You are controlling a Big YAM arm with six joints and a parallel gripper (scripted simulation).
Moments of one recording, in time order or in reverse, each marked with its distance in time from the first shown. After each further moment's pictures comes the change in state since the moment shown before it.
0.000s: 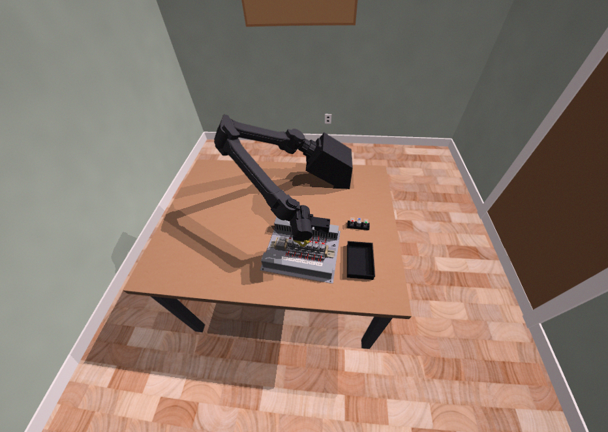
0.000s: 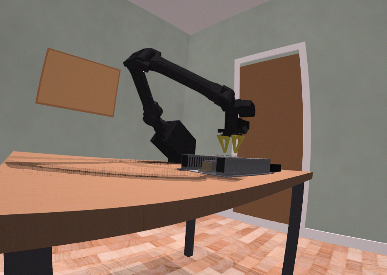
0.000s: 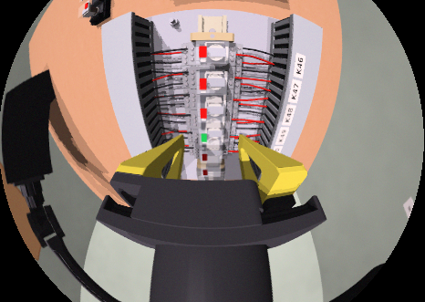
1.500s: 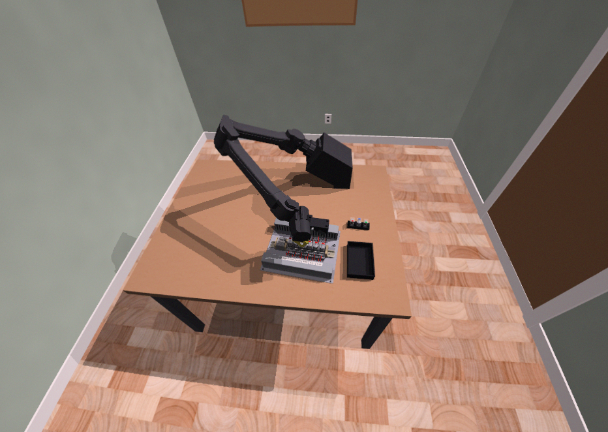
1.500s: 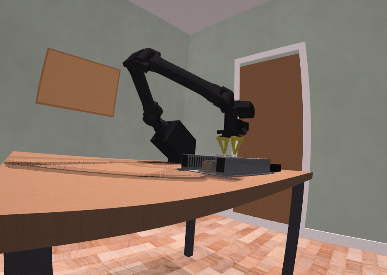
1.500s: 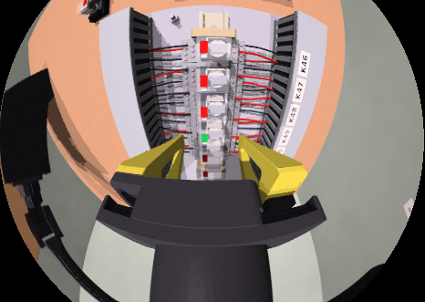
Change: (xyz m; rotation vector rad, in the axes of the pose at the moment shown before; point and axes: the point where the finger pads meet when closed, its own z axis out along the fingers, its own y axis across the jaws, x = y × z) arm 0.004 0.001 0.006 -0.002 0.001 -0.004
